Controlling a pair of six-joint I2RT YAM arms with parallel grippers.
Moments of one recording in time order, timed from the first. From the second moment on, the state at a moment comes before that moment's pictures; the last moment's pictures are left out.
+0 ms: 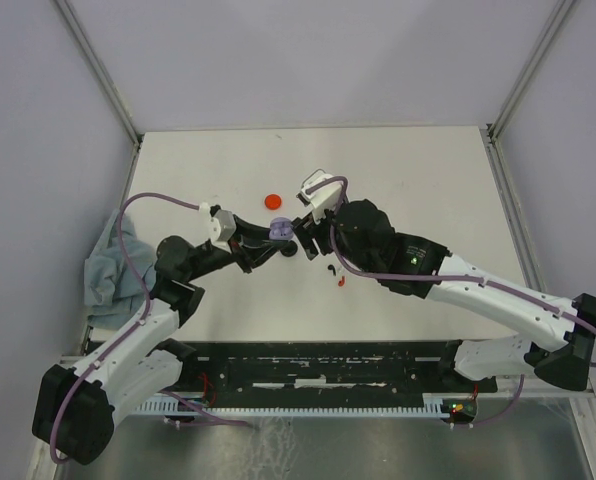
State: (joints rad) left arm -0.42 0.89 0.44 0.72 0.77 -0.20; right arm 1.08 1.26 1.25 -0.30 0.39 -0.01
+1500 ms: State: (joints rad) left arm -0.43 1.05 0.64 0.45 1.07 0.06; right arm 0.85 1.38 1.39 -0.61 -0.50 -0.37
